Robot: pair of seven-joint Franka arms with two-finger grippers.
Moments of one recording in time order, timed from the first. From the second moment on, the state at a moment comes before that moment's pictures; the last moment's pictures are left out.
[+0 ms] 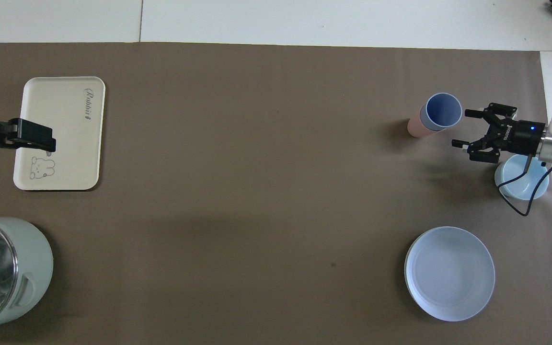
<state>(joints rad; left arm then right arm) -0.03 0.00 -0.05 -1.56 -0.02 1.59 -0.06 -0.30 0.43 -0.05 -1.83 1.15 2.00 -1.97</state>
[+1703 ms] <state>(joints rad) -0.03 0.00 -0.05 -1.56 -0.02 1.59 -0.06 -0.20 0.48 -0.05 -1.87 1.42 2.08 -2.13</state>
